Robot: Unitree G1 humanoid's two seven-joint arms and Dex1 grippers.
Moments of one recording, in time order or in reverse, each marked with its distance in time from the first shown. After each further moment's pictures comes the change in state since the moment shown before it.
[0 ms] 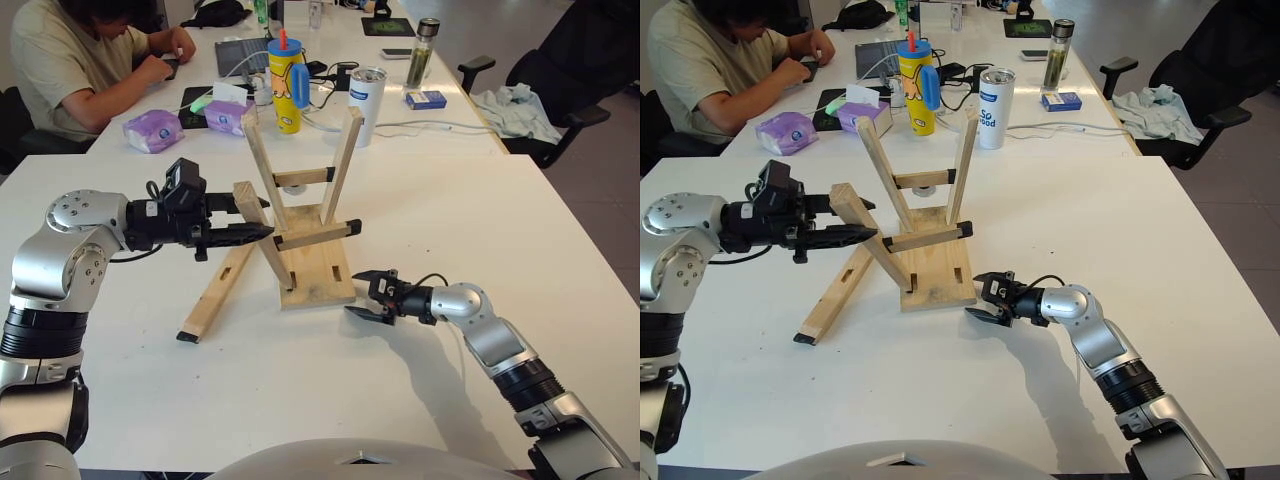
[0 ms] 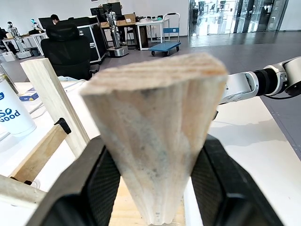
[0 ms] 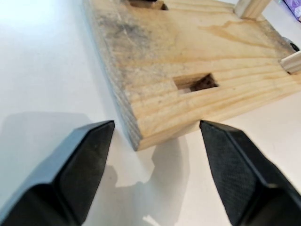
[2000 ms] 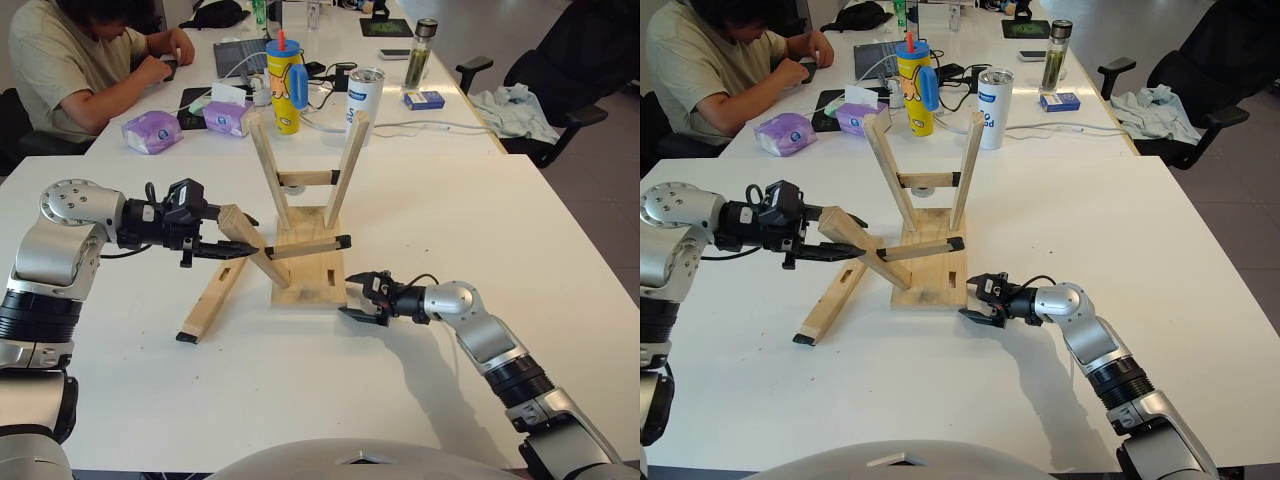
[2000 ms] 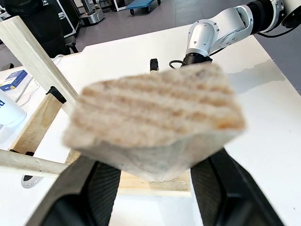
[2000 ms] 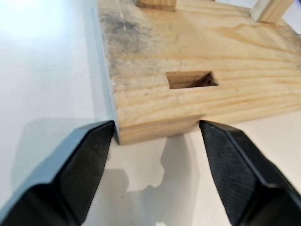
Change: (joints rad) left arm -0.051 0.065 -0.117 0.184 0.181 -0.241 -0.195; right arm -0.021 0.046 0.000 0.020 0.036 0.070 0.033
